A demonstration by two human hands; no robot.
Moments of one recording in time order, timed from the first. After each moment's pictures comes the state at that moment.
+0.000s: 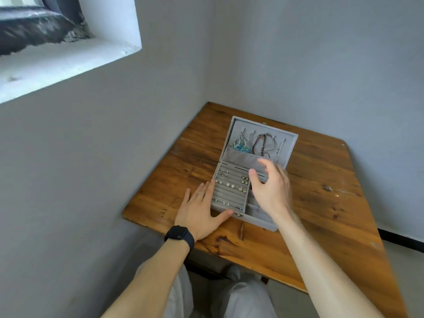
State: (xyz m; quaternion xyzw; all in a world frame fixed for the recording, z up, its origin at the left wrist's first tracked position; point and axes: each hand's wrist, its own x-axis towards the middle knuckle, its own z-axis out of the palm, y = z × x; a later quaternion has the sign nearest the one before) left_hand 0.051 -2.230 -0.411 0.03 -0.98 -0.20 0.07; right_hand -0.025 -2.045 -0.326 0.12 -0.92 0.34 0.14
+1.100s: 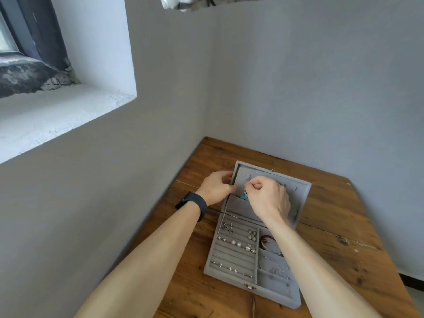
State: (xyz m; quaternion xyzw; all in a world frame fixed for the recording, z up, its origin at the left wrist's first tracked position) left_hand -0.138 -2.269 -0.308 0.04 -0.84 -0.53 -0.02; right_hand -0.134 -2.113 -0.293 -0.01 -0.95 0.28 0.15
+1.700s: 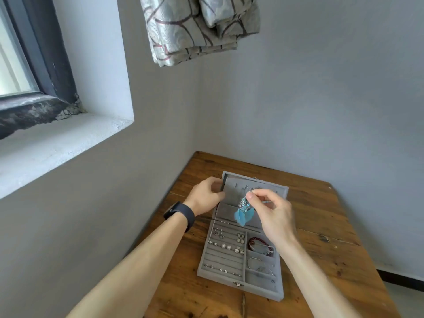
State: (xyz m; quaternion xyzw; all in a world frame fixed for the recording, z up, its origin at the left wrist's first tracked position) left_hand -0.096 -2.267 -0.272 0.02 -0.87 -0.48 0.03; right_hand -0.062 -2.063 -0.258 0.10 -0.80 0.58 0.13
